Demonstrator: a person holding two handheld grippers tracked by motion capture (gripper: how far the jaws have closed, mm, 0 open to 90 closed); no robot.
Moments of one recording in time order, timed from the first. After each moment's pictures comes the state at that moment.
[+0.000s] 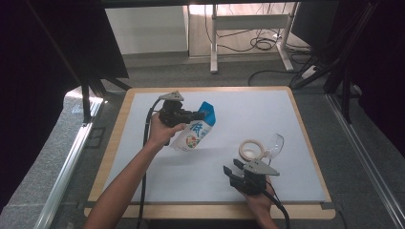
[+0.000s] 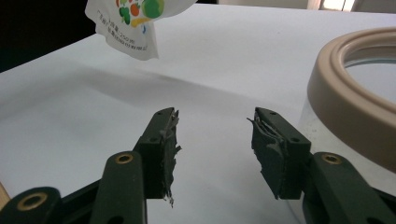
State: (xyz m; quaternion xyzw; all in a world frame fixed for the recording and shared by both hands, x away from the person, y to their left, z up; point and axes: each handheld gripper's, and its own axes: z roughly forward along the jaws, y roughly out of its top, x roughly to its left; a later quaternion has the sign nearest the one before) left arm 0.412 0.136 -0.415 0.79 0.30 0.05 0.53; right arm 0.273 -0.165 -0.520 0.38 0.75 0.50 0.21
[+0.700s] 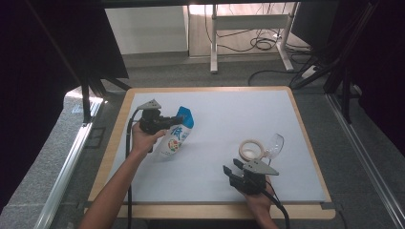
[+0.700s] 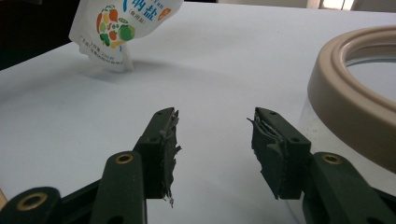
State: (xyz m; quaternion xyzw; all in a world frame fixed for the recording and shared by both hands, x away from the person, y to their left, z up) left arm 0.401 0.193 -0.451 0.76 0.37 0.08 0.53; right arm 0.274 -0.164 -0.521 0.38 0.75 0.50 0.21
